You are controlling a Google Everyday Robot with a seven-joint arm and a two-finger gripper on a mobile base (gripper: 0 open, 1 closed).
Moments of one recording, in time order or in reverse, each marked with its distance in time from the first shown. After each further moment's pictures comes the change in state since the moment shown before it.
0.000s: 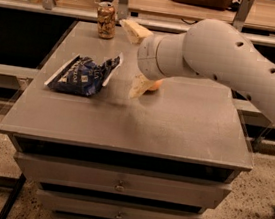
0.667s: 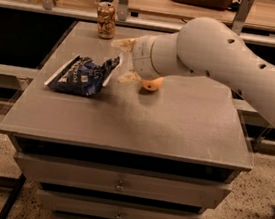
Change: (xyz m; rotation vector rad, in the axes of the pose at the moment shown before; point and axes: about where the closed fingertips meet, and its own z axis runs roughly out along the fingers) arm -0.005 0.003 0.014 -0.031 -0.032 -0.002
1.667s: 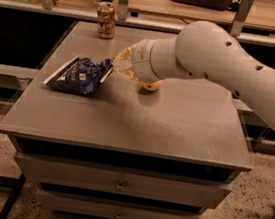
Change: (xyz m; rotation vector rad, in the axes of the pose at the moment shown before) arm -0.001 0.009 0.007 -0.019 -0.019 0.014
